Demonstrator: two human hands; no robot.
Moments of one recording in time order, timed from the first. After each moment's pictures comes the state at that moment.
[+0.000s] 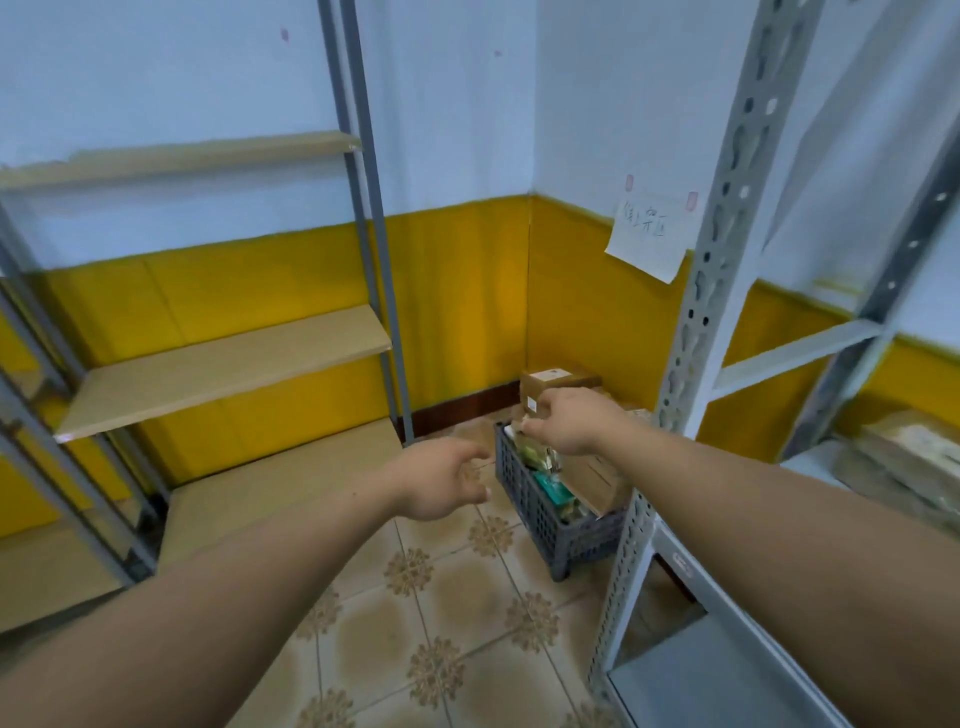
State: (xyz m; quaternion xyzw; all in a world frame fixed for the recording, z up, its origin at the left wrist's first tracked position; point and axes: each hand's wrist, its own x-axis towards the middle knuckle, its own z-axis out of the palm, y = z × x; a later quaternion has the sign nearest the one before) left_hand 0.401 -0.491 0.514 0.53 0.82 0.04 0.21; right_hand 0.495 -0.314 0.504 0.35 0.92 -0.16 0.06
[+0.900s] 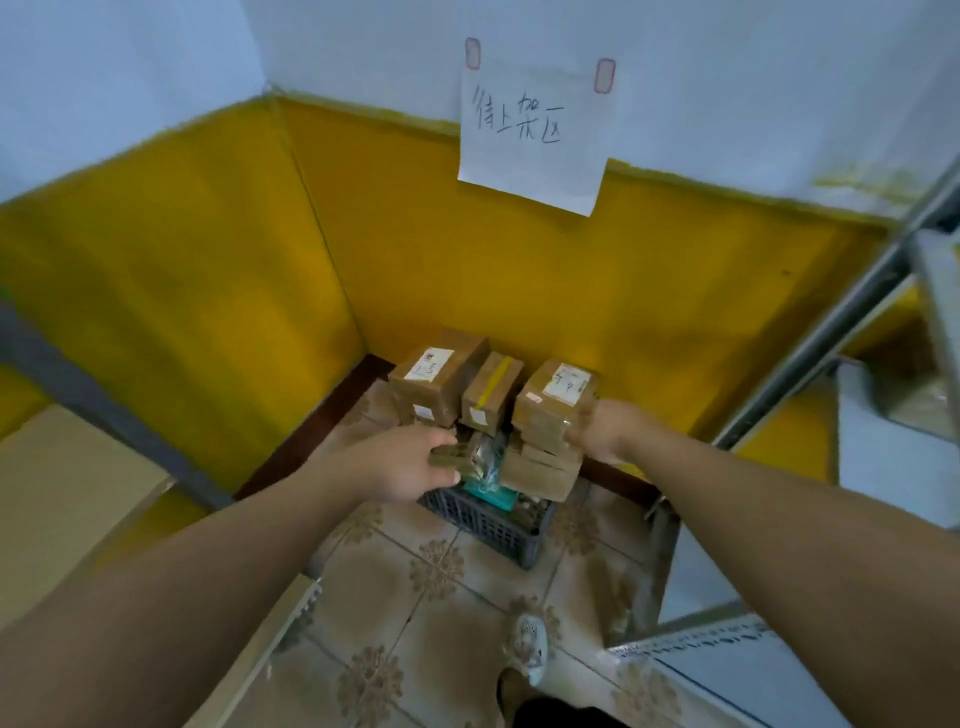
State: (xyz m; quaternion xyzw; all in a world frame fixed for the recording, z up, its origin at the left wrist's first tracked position) left_hand 0.092 -0.123 0.402 0.69 0.62 -0.11 0.35; right_hand 0.349 -0.058 0.372 0.64 0.71 -0.23 0.18
